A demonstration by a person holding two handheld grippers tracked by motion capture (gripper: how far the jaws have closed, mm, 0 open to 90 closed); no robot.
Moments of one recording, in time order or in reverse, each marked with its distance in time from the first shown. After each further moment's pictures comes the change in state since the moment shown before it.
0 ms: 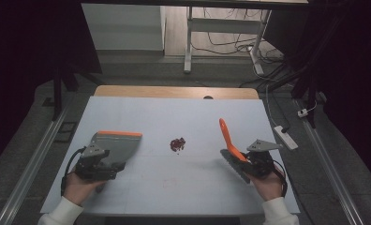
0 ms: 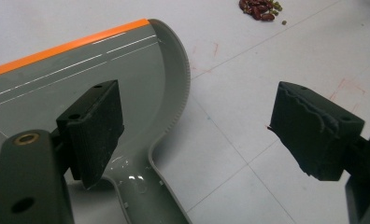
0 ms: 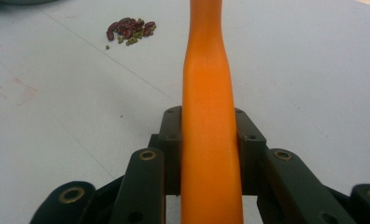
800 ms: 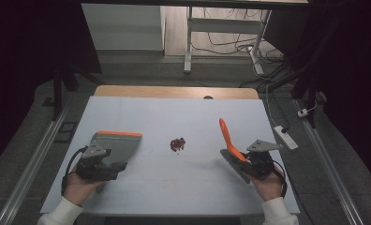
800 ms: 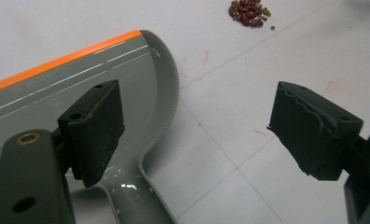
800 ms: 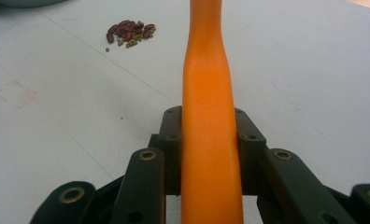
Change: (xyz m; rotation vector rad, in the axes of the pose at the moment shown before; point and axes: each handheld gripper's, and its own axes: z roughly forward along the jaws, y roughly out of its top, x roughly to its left) left arm -0.009 0.007 -0.005 -0.009 -0.003 0.036; right arm 0.002 0.000 0.000 -0.006 -0.003 0.004
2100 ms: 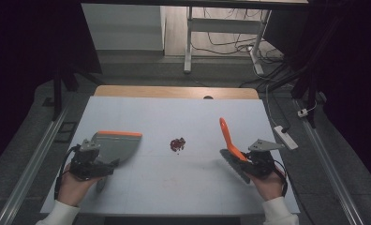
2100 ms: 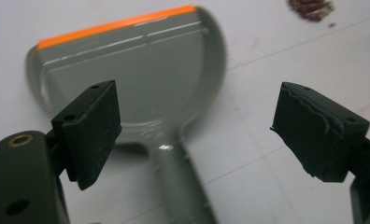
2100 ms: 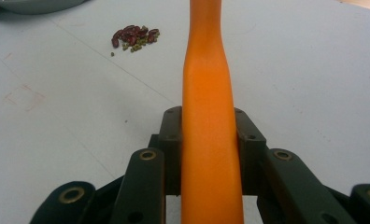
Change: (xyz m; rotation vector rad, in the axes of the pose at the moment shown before) left arm 0.006 0.006 -0.014 0.114 0.172 -0.165; right arm -0.003 0.000 -0.002 -0.017 0.021 0.007
